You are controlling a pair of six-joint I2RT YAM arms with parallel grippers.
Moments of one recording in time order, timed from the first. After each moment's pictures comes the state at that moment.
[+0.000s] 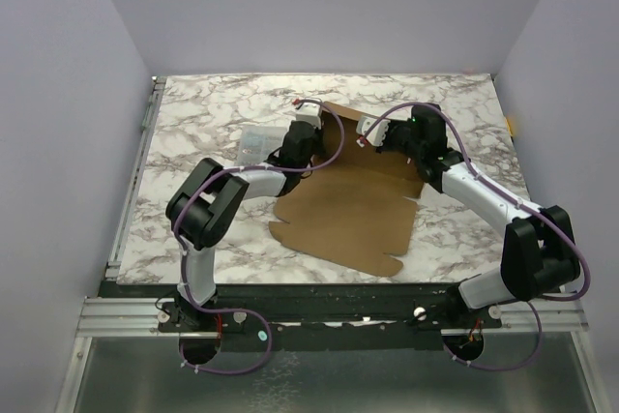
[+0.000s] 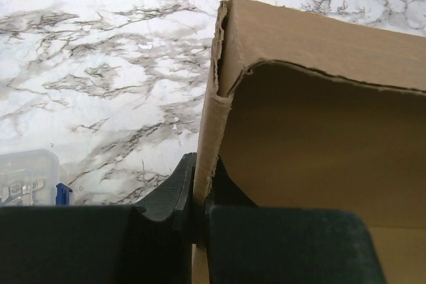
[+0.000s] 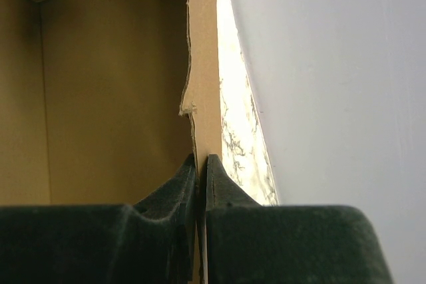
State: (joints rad) left arm -0.61 1.94 1.09 0.63 -0.27 -0.25; right arm 0.36 1.46 0.96 0.11 -0.28 -1.09
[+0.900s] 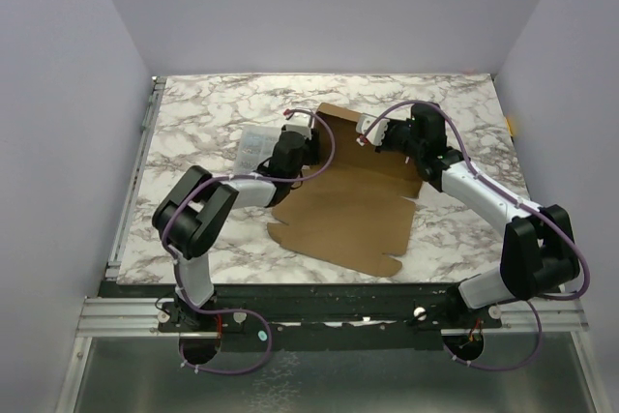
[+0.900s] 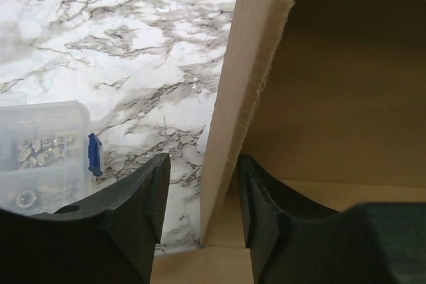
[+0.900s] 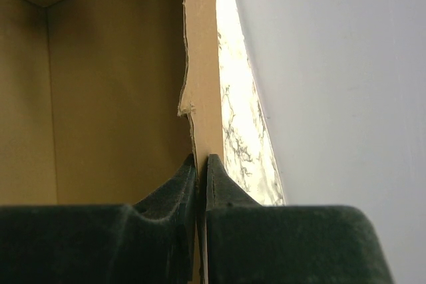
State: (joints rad) left arm -0.61 1.87 0.95 0.64 -0.27 -0.24; right arm 0.37 1.46 0.98 0.10 -0.30 -1.06
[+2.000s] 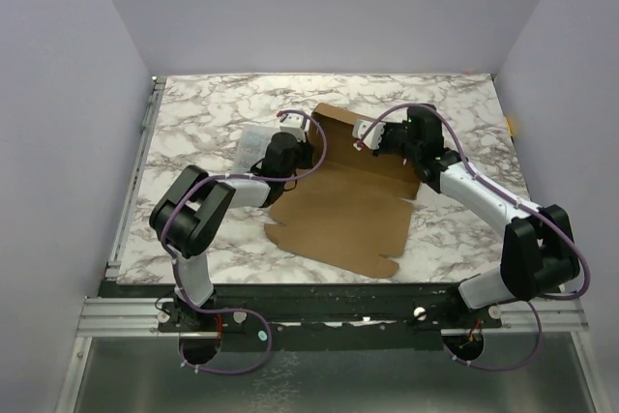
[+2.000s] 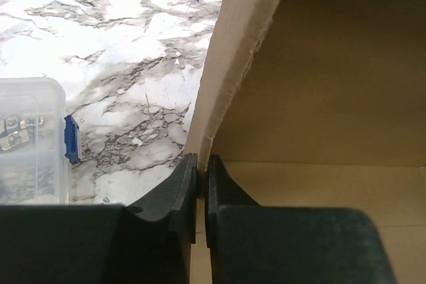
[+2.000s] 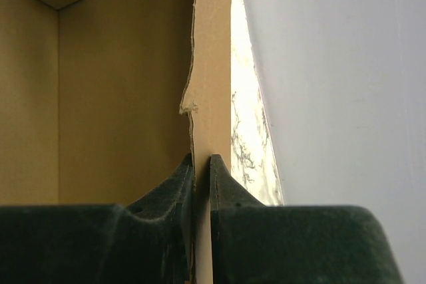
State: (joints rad) left arm -0.56 1.83 0.89 0.65 -0.11 -0.33; right arm 0.39 1.47 0.98 0.07 -0.31 -1.09
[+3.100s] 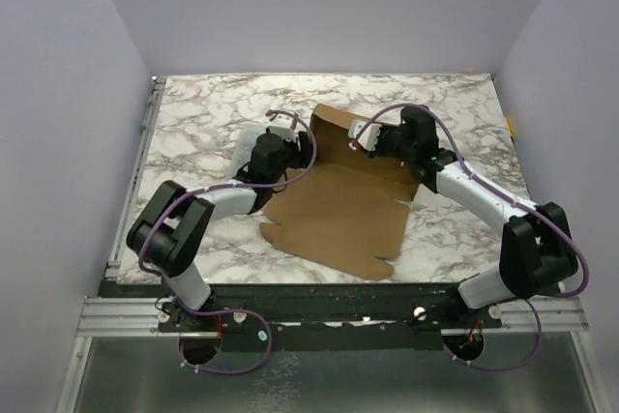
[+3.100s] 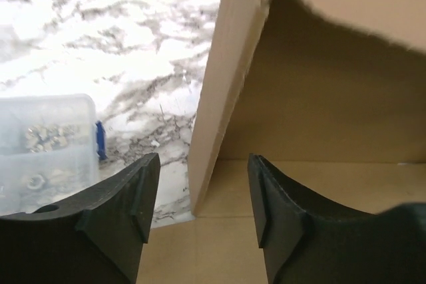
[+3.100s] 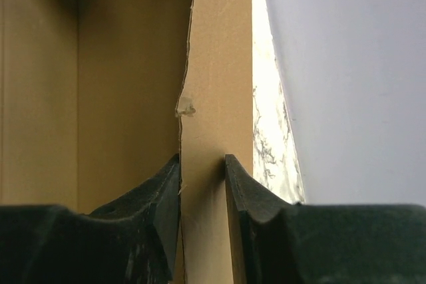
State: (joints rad) left arm -0.55 1.70 0.80 0.65 -0.09 -0.26; right arm 0.42 1.48 0.98 0.04 -0.26 -1.04
